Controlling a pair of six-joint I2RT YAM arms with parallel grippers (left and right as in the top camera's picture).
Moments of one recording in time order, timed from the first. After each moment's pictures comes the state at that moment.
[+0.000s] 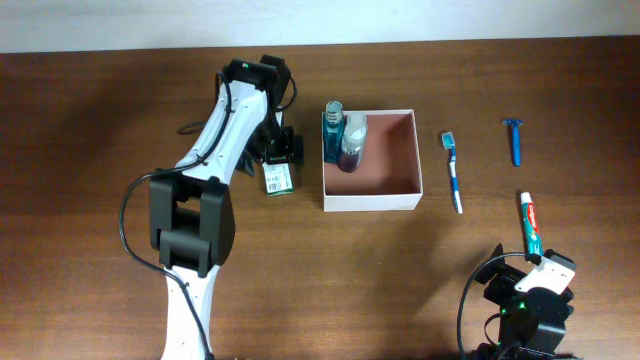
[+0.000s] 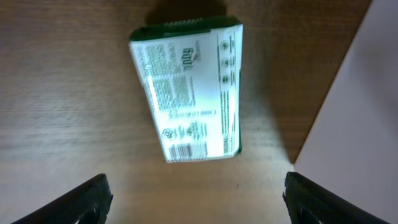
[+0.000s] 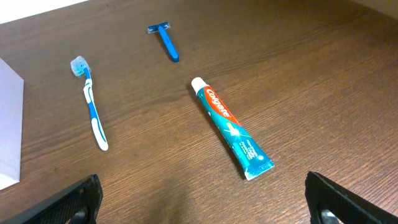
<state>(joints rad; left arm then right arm) -0.31 2.33 2.09 -1.43 0.11 -0.34 -0.27 0.01 0.17 -0.63 0.17 0.16</state>
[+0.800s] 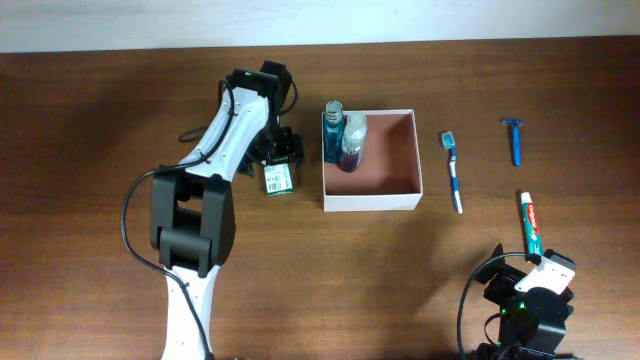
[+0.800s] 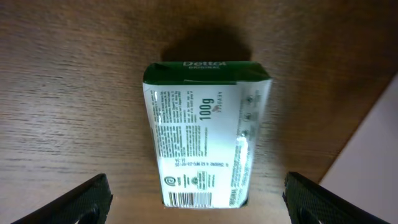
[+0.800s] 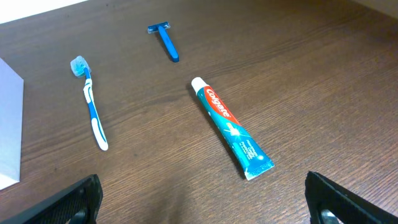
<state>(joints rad) -0.30 2.33 2.01 -1.30 0.06 -0.46 -0.27 0.01 0.17 -0.63 0.17 0.16</state>
